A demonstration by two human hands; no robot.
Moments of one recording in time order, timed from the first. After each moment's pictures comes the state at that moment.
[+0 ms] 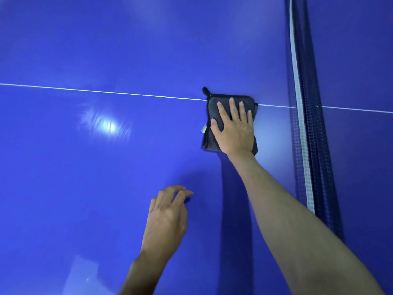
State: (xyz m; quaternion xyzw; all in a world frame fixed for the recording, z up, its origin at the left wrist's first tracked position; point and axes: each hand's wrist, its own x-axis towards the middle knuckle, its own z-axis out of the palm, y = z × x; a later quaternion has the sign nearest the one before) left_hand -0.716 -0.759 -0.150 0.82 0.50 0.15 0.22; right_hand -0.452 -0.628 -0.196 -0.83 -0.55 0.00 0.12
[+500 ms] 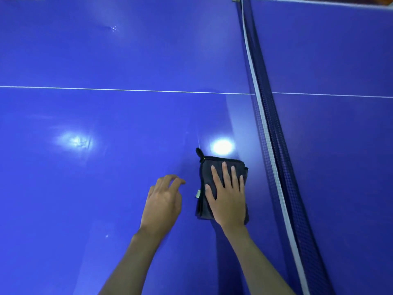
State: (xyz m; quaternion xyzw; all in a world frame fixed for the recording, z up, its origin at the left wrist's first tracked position) left_hand -0.771 -0.813 -0.127 0.87 0.43 0.15 0.20; right_hand -0.586 -0.906 -0.188 -0.86 -0.50 0.03 0.07
